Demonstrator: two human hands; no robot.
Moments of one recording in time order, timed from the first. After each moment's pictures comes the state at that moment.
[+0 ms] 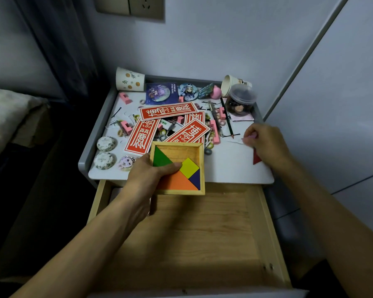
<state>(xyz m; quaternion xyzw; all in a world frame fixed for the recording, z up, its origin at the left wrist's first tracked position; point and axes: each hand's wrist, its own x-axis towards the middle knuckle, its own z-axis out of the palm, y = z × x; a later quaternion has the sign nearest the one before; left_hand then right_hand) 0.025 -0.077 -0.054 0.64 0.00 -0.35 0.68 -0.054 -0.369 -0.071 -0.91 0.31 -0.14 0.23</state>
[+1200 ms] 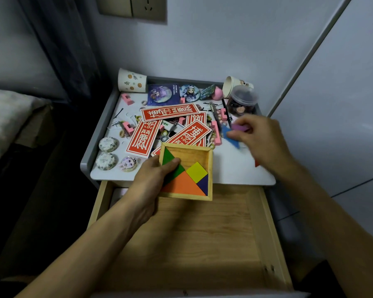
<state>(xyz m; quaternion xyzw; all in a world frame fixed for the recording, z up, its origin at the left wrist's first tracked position) 0.020 -0.082 -0.053 0.62 -0.01 -0.38 0.69 -0.052 -0.302 -0.014 -0.92 0.23 -0.17 0.26</state>
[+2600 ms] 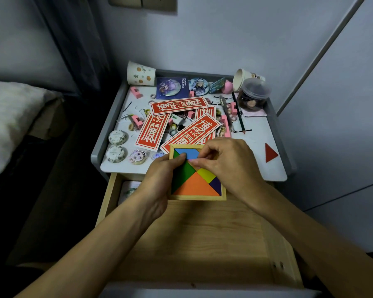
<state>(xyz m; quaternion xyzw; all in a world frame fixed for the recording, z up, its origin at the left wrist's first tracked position) 0.020 -0.083 -0.062 0.58 0.04 -0.42 0.70 -0.052 -0.221 -0.045 -0.93 0.14 -0.16 0.29</state>
